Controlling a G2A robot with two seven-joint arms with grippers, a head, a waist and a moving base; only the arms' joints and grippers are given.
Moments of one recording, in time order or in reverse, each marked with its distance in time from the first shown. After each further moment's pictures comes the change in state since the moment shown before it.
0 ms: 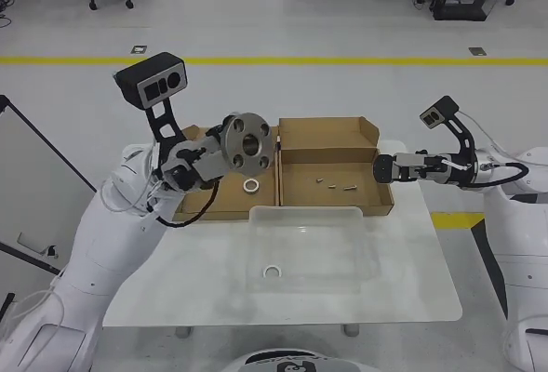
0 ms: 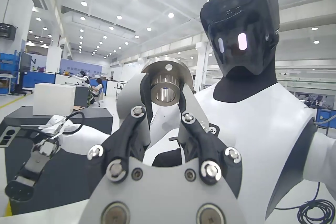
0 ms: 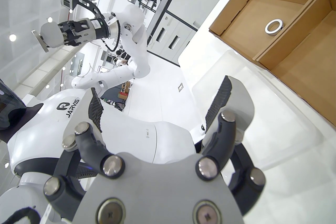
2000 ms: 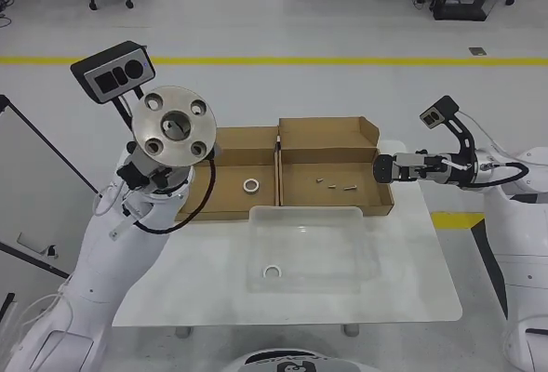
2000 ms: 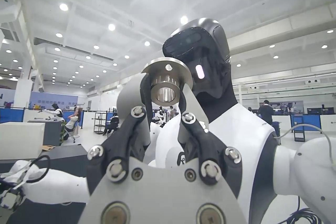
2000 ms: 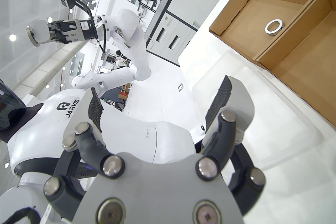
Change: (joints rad) left arm 0.035 -0.051 -0.039 -0.075 -0.196 -0.019 0.019; right arm 0.000 0.000 0.000 0.000 0.000 0.000 0.000
